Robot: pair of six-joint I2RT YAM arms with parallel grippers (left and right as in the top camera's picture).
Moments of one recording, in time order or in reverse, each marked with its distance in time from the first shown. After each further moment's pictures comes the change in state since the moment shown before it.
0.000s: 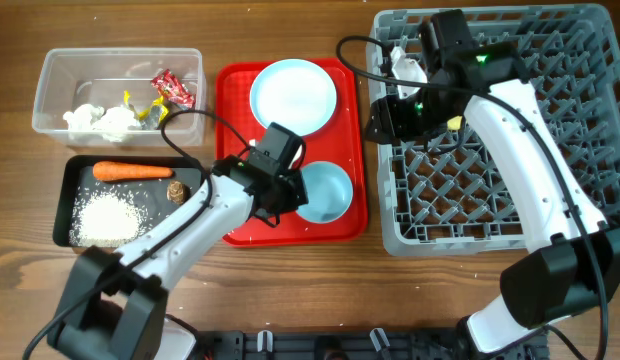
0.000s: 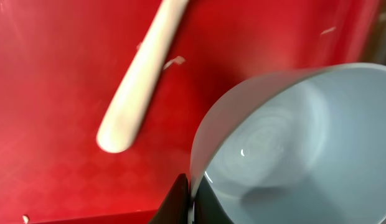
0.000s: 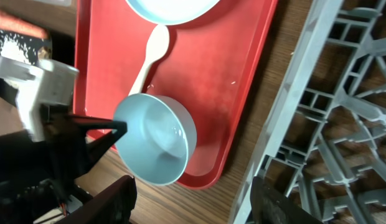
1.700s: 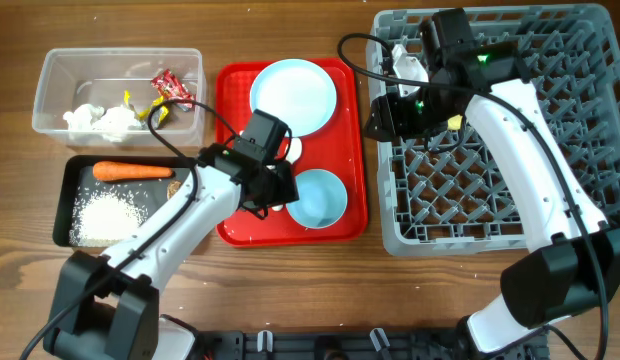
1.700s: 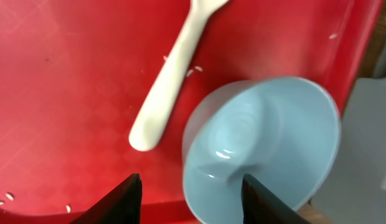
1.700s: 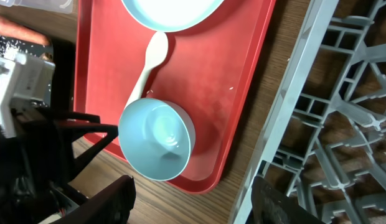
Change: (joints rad) left arm 0.072 -0.001 0.037 -0.088 0.019 0.094; right arm -0.015 0.000 0.000 0.018 0.000 0.008
